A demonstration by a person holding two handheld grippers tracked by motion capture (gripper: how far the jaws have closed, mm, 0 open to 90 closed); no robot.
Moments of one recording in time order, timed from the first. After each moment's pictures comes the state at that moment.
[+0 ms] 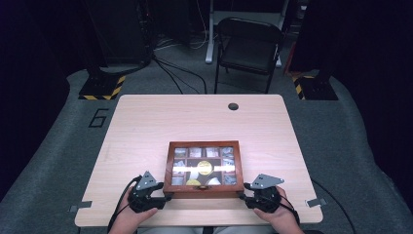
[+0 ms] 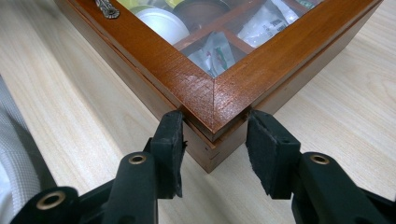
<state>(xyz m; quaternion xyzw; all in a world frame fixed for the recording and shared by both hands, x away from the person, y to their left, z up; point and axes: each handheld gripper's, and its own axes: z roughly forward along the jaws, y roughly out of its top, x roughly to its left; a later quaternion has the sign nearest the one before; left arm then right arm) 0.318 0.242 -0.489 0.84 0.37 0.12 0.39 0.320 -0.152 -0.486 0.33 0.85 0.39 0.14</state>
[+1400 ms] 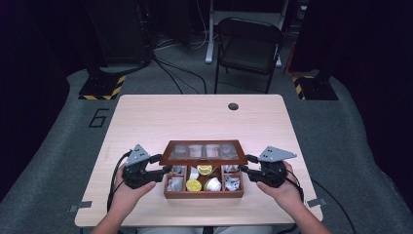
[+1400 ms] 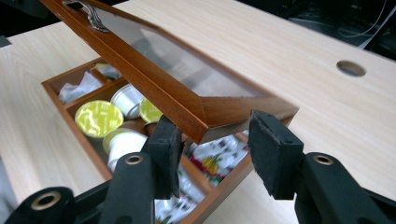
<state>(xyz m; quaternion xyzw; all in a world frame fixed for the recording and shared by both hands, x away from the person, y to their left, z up) 0.352 0.245 -0.409 0.78 0.38 0.17 0.47 0.359 -0.155 -0.406 0.32 0.81 0.45 0.19</state>
